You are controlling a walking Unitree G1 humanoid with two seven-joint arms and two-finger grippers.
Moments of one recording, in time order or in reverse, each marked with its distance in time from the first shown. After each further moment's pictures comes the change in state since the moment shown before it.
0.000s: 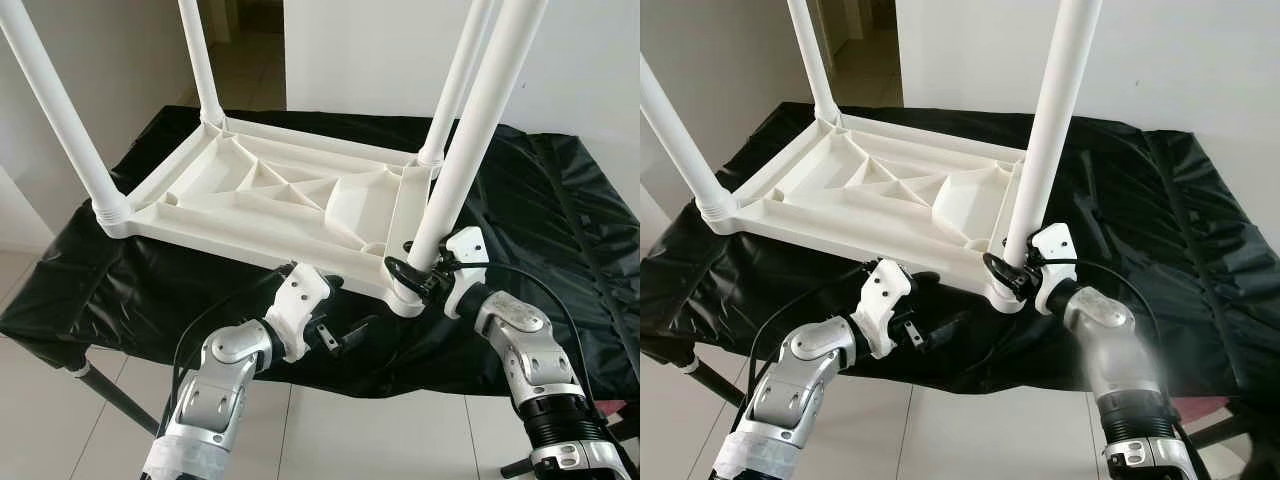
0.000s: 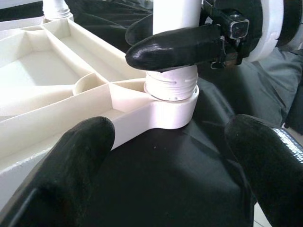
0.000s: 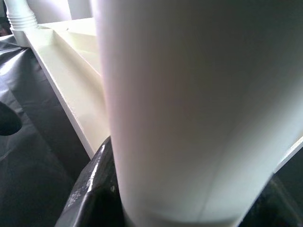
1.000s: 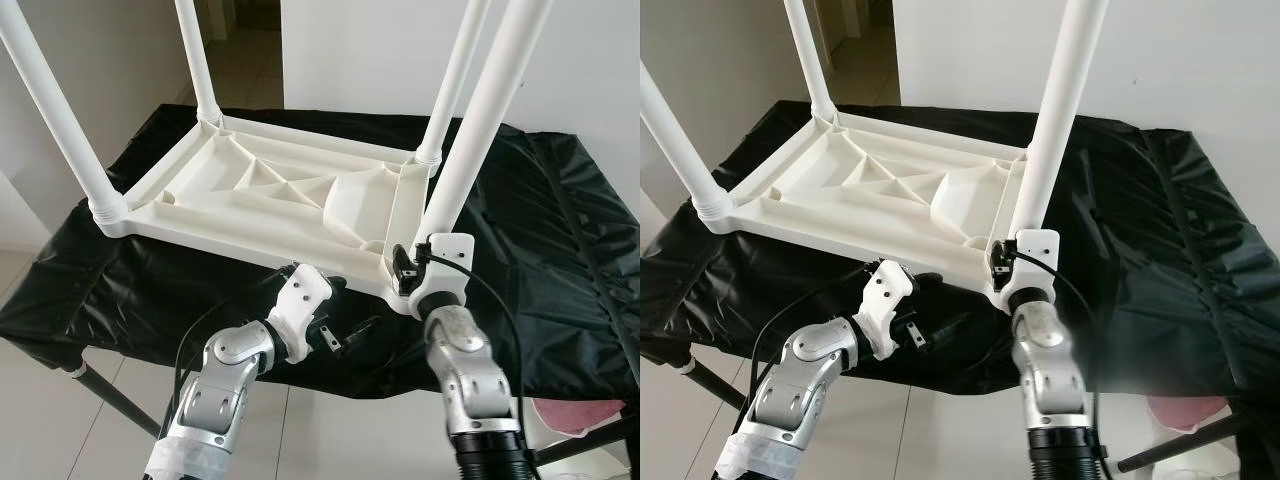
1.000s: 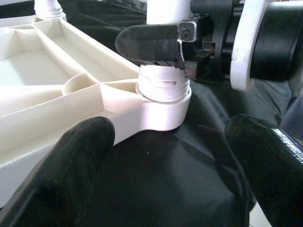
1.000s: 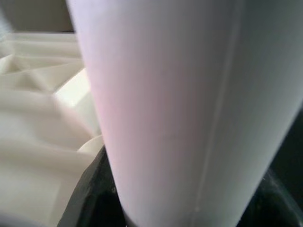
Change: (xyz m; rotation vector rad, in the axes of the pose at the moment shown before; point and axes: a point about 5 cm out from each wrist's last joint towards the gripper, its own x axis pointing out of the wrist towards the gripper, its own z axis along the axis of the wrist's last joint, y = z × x) left arm 0.002 -0.003 0.001 -0.015 -0.012 -0.009; right arm 0.016 0.052 0.011 0.243 -0.008 -0.736
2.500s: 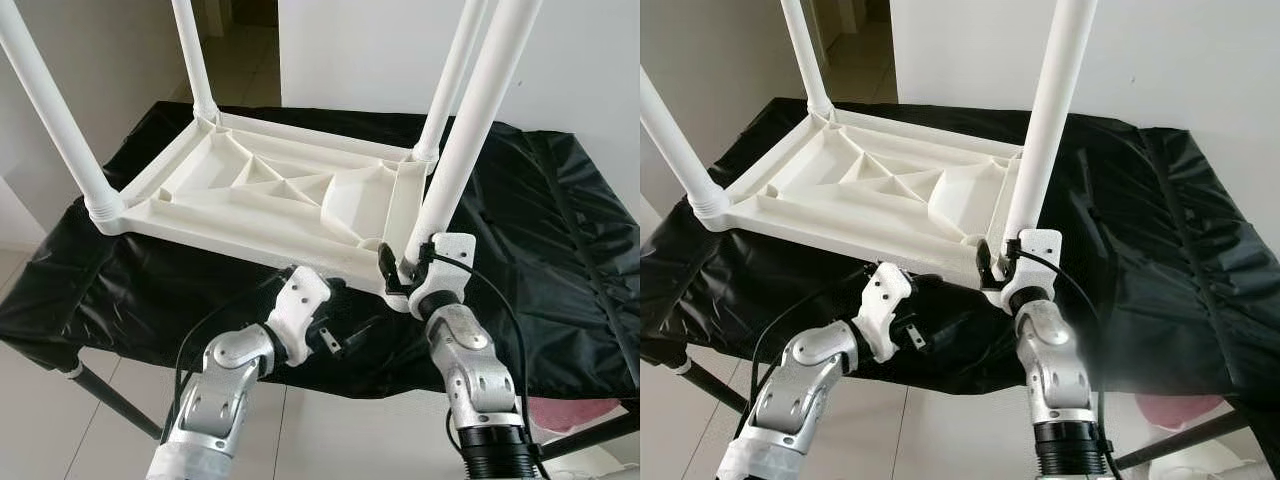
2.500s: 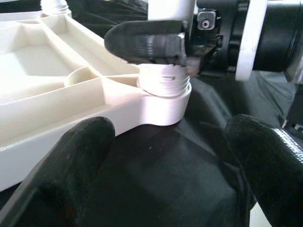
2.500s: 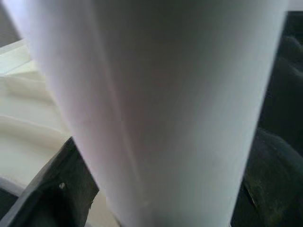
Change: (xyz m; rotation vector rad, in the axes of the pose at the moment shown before) left arm -0.007 0.001 -0.006 -0.022 -0.007 0.038; right arm 0.012 -0.020 0.001 0.003 -0.022 0.222
